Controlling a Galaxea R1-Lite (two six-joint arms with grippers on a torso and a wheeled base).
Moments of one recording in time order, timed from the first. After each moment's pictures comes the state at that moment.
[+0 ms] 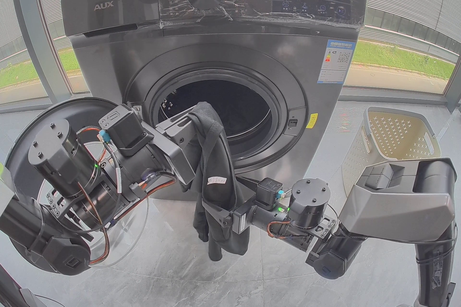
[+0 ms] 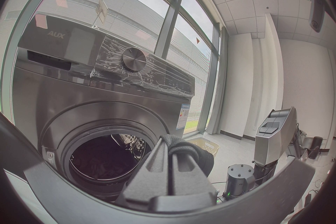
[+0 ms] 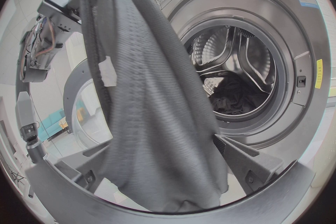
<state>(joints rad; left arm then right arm) -0.63 1.73 -0.52 -1.50 -0.14 -0.05 0.77 2.36 -0.78 -1.54 0.08 0.10</state>
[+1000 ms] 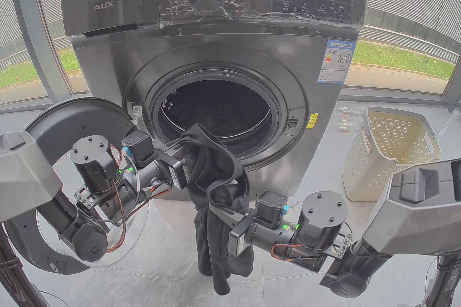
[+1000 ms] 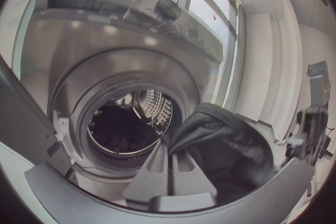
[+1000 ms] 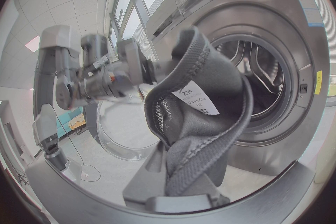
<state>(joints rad) -0.47 1.95 -0.53 -1.51 -0.14 -0.04 0.90 2.20 -0.63 -1.55 0.02 0.12</state>
